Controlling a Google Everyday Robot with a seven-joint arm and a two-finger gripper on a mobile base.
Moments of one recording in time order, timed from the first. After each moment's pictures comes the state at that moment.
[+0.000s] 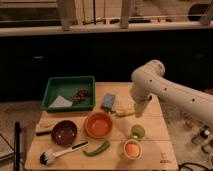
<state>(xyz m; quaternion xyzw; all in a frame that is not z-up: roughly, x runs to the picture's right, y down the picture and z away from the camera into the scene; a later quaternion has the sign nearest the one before) 0.161 0.085 0.753 -0.27 -0.03 -0.05 0.96</state>
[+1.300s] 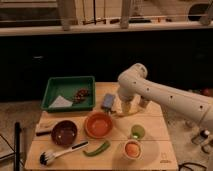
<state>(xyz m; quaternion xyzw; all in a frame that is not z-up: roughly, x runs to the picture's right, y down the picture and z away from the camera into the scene) 0.100 0.084 0.806 -0.25 -0.06 -0.07 0.96</state>
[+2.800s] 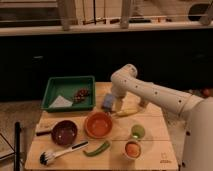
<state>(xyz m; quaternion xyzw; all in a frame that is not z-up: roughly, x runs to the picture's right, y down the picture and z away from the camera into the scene) 0.070 0.072 0.867 -0.25 -0.08 -0.06 0.96</state>
